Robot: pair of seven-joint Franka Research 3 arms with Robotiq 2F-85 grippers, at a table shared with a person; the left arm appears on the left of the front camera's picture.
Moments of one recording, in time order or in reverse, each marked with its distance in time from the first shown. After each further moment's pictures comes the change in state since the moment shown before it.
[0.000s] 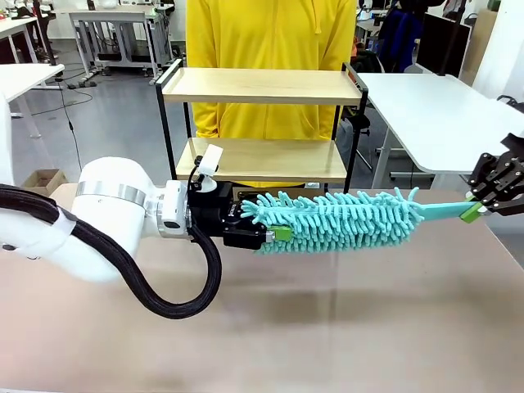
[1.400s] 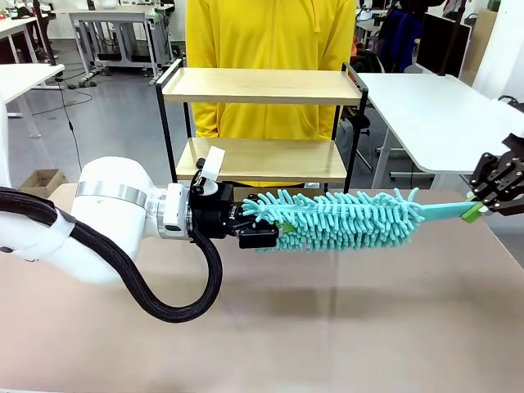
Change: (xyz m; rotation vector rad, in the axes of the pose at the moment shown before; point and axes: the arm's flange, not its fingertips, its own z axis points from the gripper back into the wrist) left arm 0.000 -0.004 0.000 0.019 0.037 -0.044; right arm -0.001 0.000 0.001 -0.002 0.003 0.002
